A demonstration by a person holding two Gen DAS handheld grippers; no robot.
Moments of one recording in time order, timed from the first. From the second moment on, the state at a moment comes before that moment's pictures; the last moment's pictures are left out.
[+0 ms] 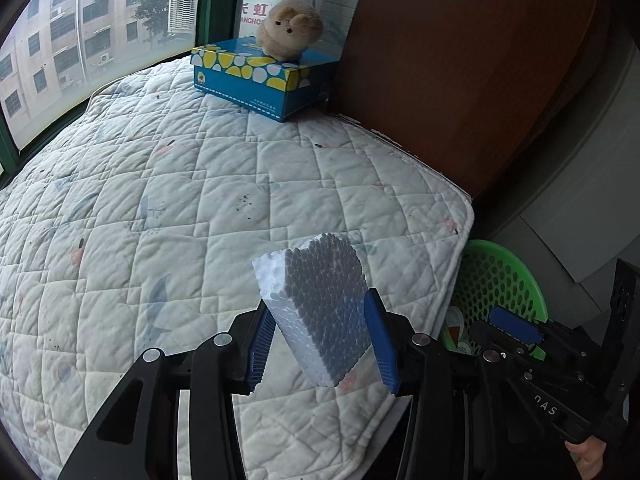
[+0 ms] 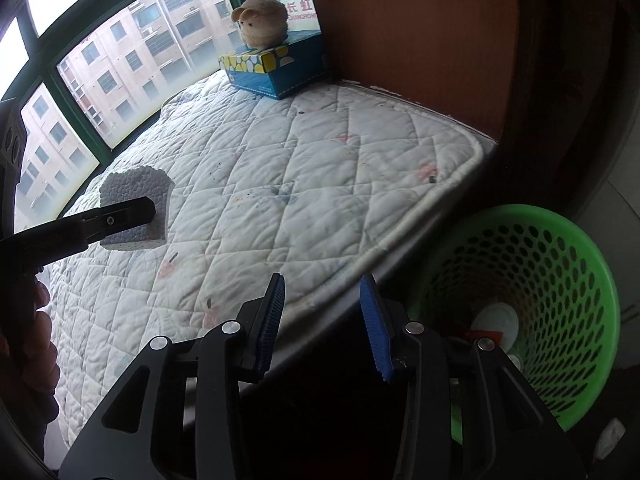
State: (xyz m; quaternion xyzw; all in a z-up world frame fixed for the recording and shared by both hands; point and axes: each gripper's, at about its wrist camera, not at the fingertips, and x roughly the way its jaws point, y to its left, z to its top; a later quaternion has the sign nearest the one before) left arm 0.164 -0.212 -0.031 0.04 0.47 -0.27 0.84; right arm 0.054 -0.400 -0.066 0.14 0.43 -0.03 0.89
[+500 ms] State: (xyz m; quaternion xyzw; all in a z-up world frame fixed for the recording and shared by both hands) left arm 0.110 -0.304 -0.045 0.09 0.48 -0.34 0.80; right arm -0.017 -0.463 -0.056 0.16 0.41 -0.10 0.89
